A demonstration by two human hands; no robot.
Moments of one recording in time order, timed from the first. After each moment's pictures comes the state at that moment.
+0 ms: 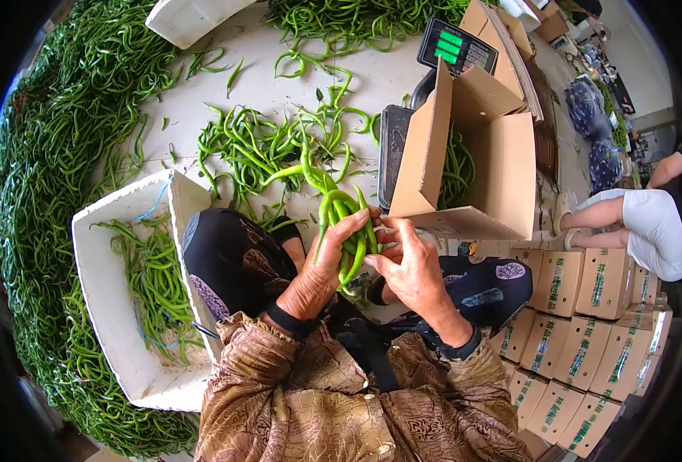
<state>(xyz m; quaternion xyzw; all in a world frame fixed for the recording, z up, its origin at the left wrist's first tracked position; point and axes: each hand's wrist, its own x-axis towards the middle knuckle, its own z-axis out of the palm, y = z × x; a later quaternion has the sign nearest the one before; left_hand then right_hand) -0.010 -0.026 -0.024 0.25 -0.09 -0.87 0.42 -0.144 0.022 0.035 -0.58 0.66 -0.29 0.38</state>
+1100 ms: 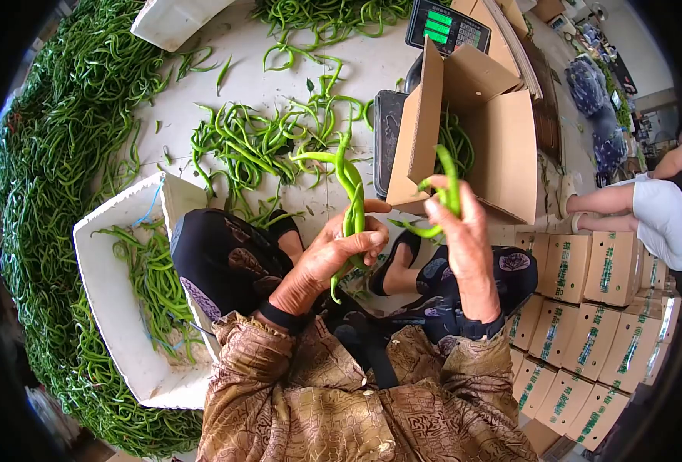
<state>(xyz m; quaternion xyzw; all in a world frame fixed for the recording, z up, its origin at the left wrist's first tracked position) -0.013 -0.022 -0.006 0.24 -0.28 -0.87 0.32 -0.209 0.007 0.041 -0.43 0.63 -0.49 0.42</state>
